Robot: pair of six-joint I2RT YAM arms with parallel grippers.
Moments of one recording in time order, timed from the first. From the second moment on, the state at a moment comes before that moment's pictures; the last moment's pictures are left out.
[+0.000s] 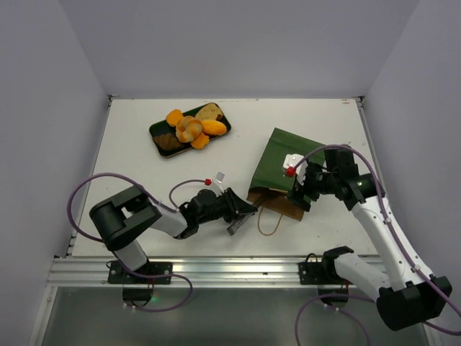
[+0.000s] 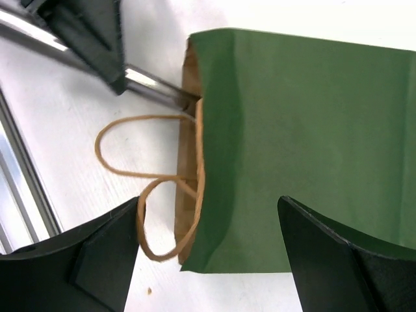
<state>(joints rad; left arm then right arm) -0.92 1.66 0.42 0.92 0.18 -1.40 0.25 0.97 0.97 -0.87 -0.53 -0.78</state>
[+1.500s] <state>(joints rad) -0.95 1.97 0.49 1.26 -0.04 -1.70 0.43 1.04 0.78 -0.50 -0.28 -0.54</state>
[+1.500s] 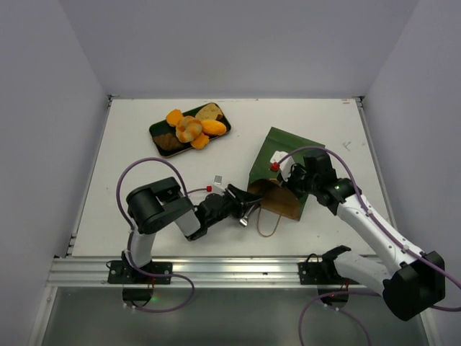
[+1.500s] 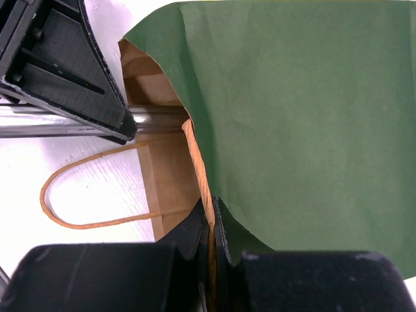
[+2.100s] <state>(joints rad) -0.95 1.99 0.58 1.20 -0.06 -1.76 0.43 1.04 0.78 -0.49 -0.29 -0.53</state>
